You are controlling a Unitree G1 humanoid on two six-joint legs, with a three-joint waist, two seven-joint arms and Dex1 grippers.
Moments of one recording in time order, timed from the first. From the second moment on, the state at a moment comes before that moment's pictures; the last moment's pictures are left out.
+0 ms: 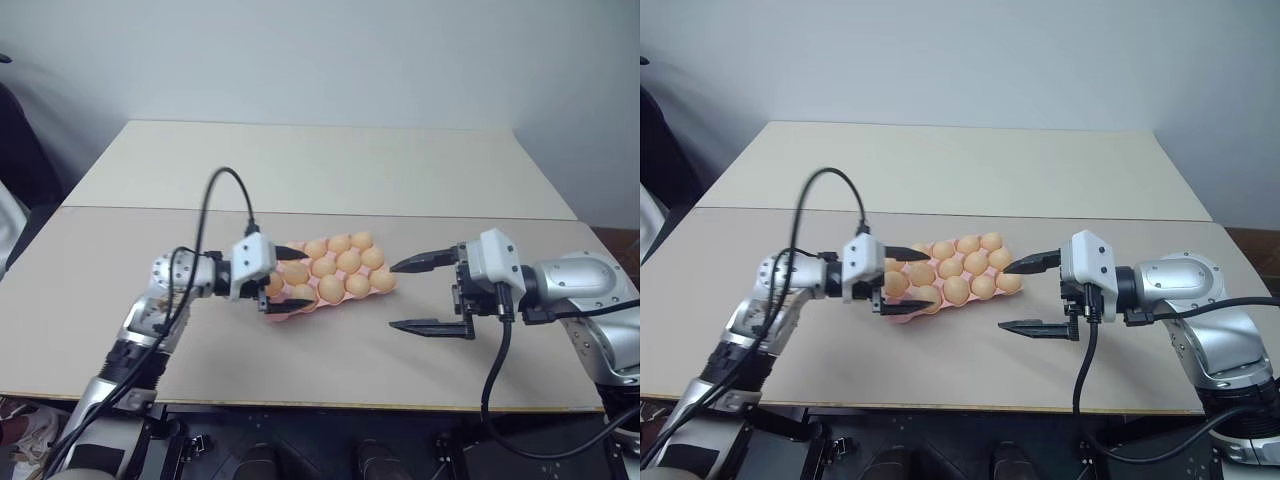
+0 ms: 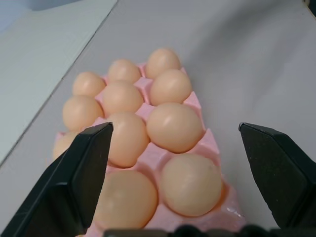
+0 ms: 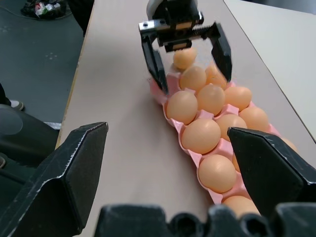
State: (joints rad) left arm -0.59 0.61 -0.10 0.07 -0.26 0.08 -1.18; right arm -0.42 -0.86 -0.03 -0.34 0.53 0.38 1.24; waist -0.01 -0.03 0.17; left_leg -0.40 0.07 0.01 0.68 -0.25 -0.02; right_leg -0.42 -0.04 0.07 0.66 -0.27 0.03
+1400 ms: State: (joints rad) left arm -0.29 0.75 0.21 0.03 -0.37 0.34 -0.93; right arm -0.36 -0.89 -0.13 -0.34 0.57 0.38 1.21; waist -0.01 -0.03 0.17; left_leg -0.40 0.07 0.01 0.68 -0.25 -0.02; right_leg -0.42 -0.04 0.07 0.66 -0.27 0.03
